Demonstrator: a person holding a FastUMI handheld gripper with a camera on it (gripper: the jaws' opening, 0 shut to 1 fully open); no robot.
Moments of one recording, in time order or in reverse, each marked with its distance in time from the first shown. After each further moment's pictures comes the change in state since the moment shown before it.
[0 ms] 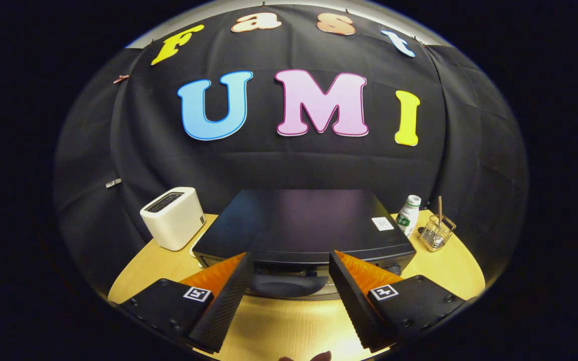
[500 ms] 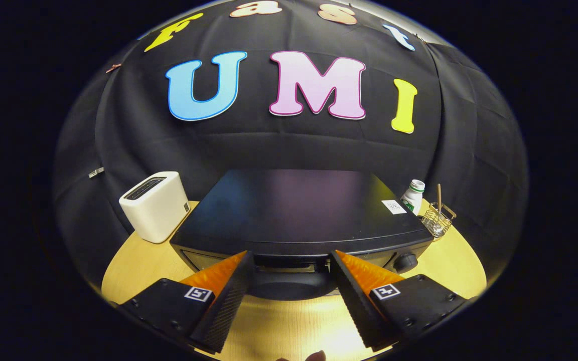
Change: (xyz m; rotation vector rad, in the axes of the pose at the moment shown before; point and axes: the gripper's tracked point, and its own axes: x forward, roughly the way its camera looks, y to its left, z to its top) arm 0.021 -0.001 -0.021 -0.009 0.056 -0.081
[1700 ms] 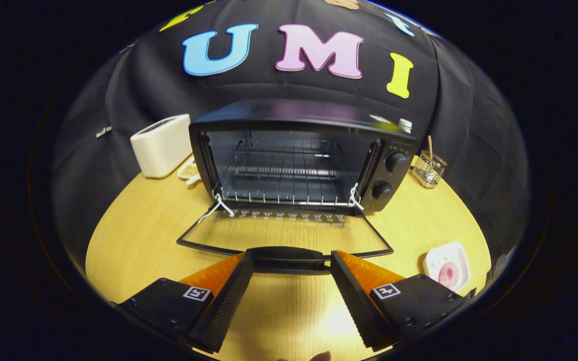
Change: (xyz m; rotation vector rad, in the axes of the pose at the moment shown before) arm -0.079 -0.003 -0.158 -0.050 0.250 0.003
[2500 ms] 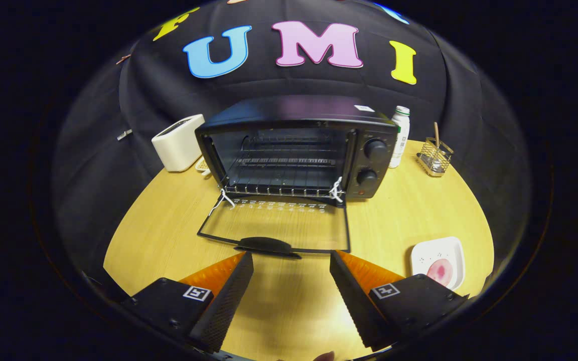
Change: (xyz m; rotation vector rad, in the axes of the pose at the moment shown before) arm -0.058 -0.066 0.016 0.057 0.041 0.160
